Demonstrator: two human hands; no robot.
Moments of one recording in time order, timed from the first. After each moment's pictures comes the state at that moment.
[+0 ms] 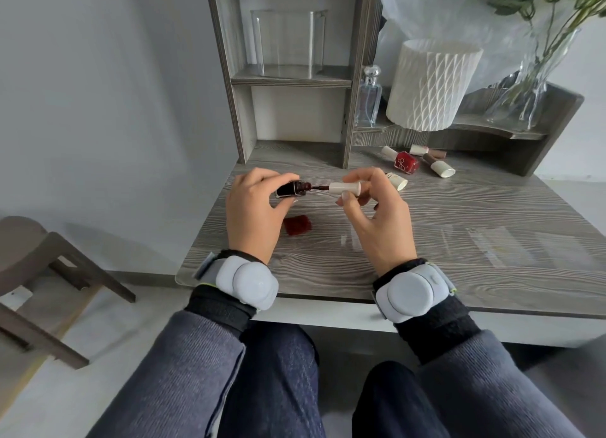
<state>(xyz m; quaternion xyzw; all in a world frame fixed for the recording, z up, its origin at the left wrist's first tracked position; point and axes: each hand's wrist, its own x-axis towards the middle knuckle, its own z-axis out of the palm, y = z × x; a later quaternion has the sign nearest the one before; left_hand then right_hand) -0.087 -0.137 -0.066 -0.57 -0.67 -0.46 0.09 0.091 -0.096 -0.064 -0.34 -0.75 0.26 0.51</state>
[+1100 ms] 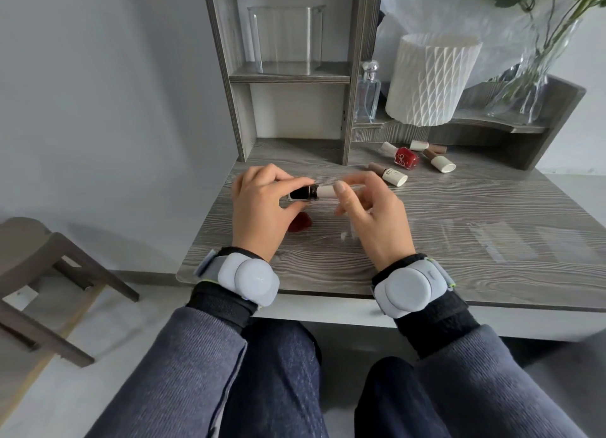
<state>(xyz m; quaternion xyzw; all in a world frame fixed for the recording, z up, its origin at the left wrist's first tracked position) -0.082 -0.137 -0.065 -0.63 -0.64 -0.43 0.15 0.091 -0.101 -0.059 -0.40 -0.74 0.31 0.45</state>
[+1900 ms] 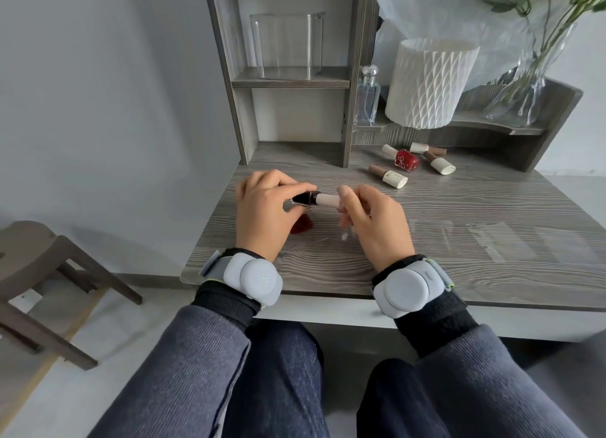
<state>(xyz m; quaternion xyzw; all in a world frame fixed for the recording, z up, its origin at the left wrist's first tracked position) -0.081 -0.135 -0.068 -0.62 -0.65 -0.41 0.13 0.089 -0.098 -0.062 -0.43 -0.75 0.28 0.42</state>
